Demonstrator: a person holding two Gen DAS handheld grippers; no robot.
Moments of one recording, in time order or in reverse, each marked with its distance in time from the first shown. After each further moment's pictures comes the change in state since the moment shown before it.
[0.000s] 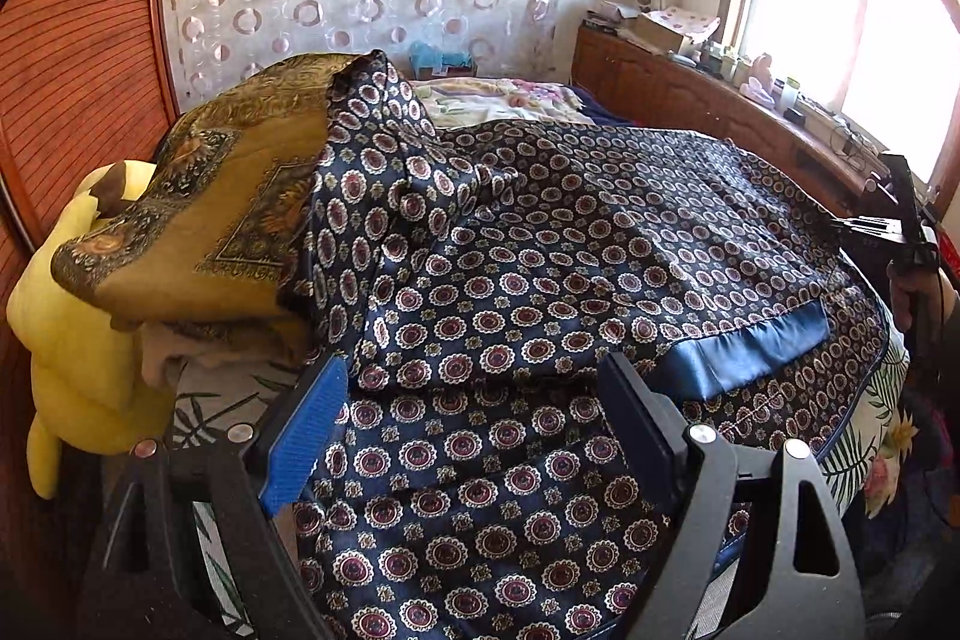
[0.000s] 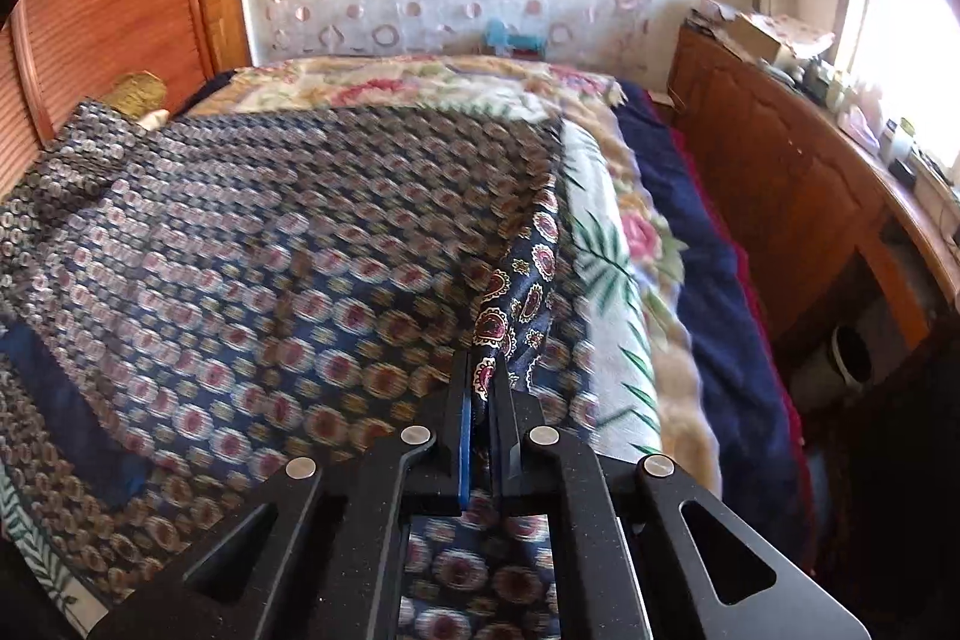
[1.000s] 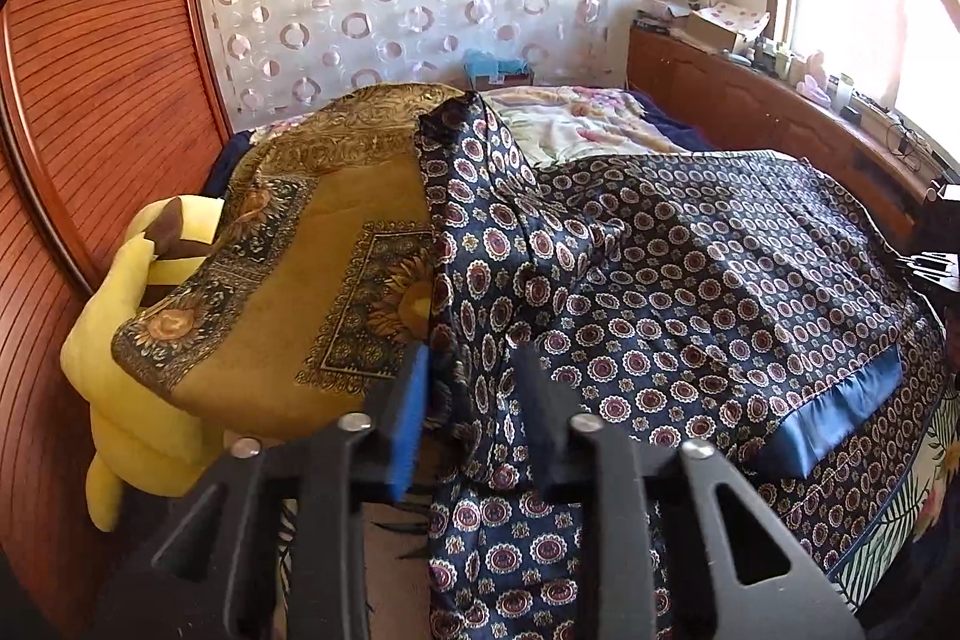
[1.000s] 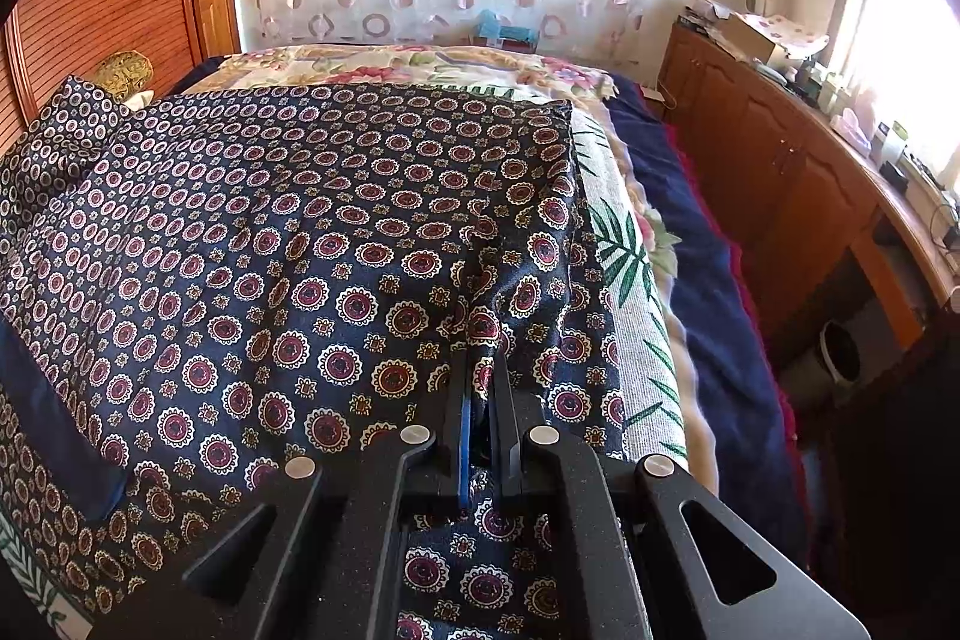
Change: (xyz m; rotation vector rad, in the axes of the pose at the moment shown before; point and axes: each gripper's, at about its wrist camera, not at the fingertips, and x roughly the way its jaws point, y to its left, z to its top) left arm 0.019 0.036 0.041 0.026 -0.002 0.159; right arm 0.025 0.020 -0.010 -0.018 0.027 -0.057
